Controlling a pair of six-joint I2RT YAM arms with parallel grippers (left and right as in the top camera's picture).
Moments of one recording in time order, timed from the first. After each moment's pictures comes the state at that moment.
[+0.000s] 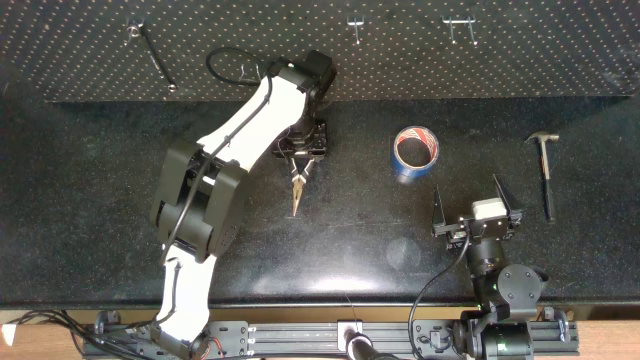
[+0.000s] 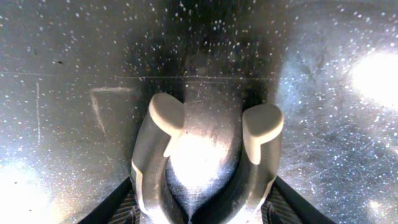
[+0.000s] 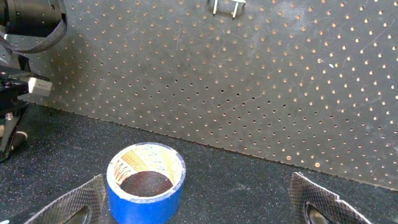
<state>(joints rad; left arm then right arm) -0.47 2.23 1.75 -1.20 0.09 -0.52 0.01 0.01 0.01 -0.06 -0.13 -0.20</state>
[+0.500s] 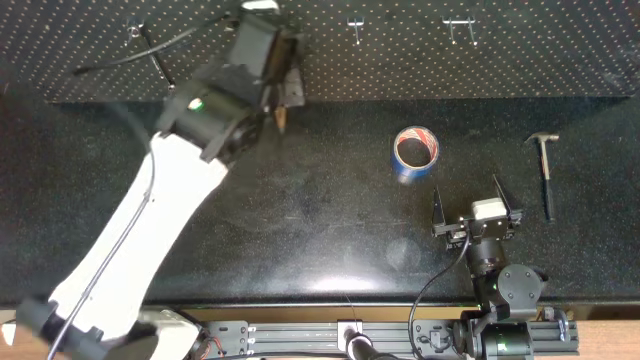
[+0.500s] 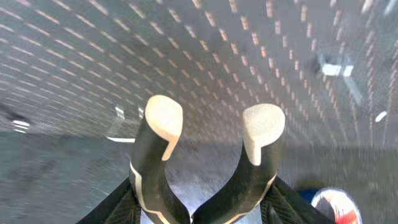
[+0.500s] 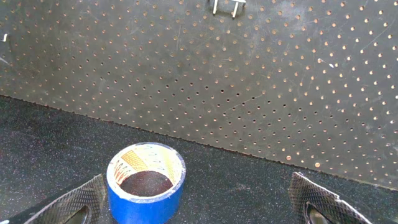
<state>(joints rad) -0.50 1.59 1.69 -0.91 -0.29 -0.52 0.01 0.01 0.01 -0.06 -0.13 -0.20</state>
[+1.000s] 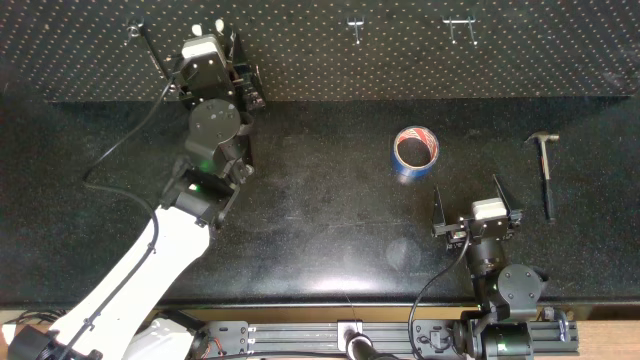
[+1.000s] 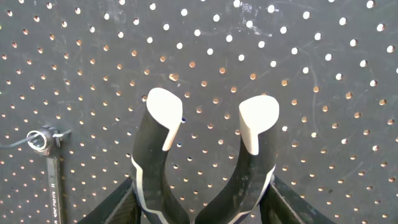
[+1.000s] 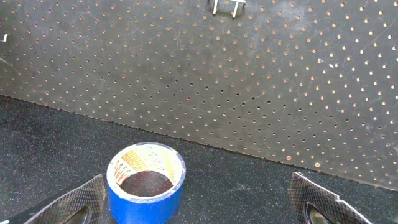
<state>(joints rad) -0.43 1.31 0.87 0.39 -0.60 -0.23 0.01 0.01 0.01 -0.06 -0.13 -0.20</state>
